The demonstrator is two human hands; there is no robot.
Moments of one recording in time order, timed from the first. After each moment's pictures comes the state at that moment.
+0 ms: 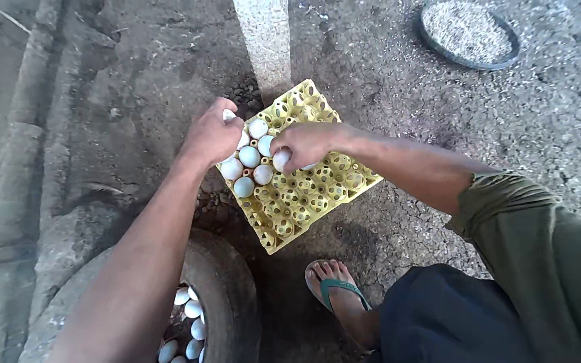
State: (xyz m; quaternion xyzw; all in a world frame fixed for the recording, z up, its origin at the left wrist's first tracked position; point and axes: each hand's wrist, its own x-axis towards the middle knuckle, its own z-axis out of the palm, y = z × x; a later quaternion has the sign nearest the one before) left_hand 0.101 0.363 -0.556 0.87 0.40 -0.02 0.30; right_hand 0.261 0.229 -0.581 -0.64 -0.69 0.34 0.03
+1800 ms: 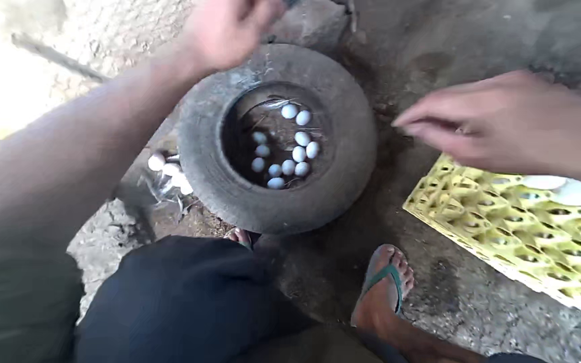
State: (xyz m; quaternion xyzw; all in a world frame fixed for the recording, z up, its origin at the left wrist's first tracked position) left_hand -0.394 0.326 -0.545 0.78 0.56 0.20 0.20; right_hand -0.027 0.284 -0.520 -0.28 -0.93 0.22 0.04
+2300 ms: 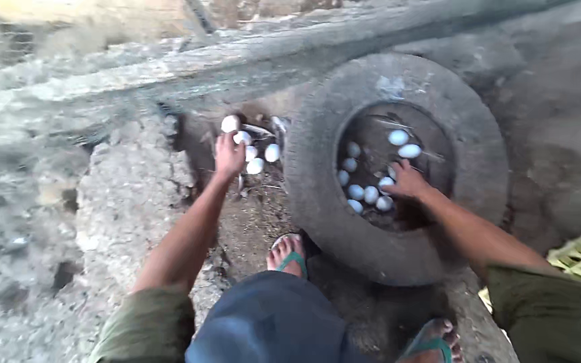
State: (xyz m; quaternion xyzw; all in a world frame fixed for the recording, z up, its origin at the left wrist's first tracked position) left_hand -0.689 0.047 -0.837 0.26 0.89 0.24 0.29; right_hand -0.263 0.322 -0.860 -0.45 -0.79 0.27 -0.32
